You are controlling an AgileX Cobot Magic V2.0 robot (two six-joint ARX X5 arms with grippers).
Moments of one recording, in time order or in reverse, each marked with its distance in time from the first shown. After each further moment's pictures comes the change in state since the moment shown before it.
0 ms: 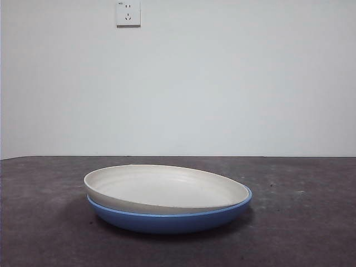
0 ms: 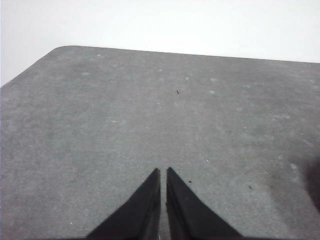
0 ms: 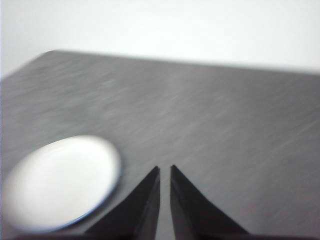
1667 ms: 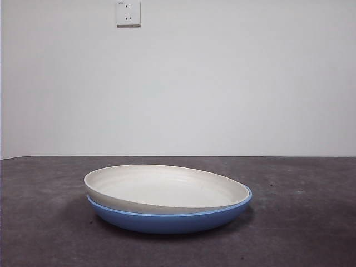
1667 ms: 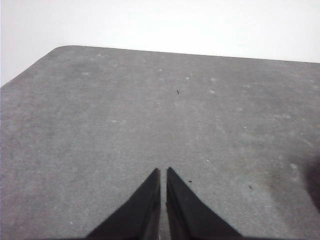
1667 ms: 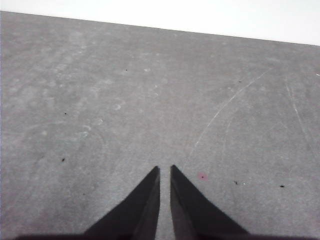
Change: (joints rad) left arm 0.000 0.000 0.000 0.000 0.000 0.000; right arm -0.161 -0.267 -0.933 0.706 0.118 -0.086
